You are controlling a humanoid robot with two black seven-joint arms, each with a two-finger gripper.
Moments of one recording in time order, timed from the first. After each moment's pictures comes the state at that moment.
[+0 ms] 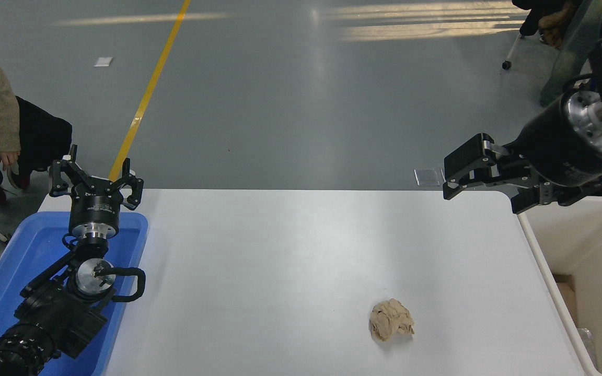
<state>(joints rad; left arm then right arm) -0.61 0.18 -0.96 -0.40 -0.12 -0.52 -0.59 2.52 -0.34 -1.48 1.74 0.09 0.56 0.02</state>
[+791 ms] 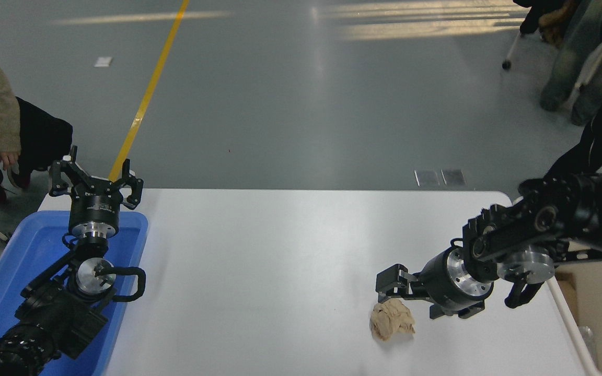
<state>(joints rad) -0.61 0.18 -0.96 -0.40 -0.12 -0.52 -0.59 1.74 -0.18 -1.12 1.65 0.12 0.04 0.01</state>
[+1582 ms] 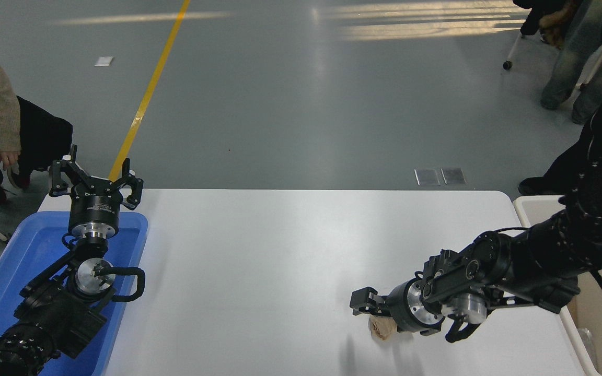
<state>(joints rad) -0.61 0.18 -0.96 -0.40 -0.12 -0.52 -0.59 1.39 -0.05 -1.04 1.31 0.12 -0.08 0.00</state>
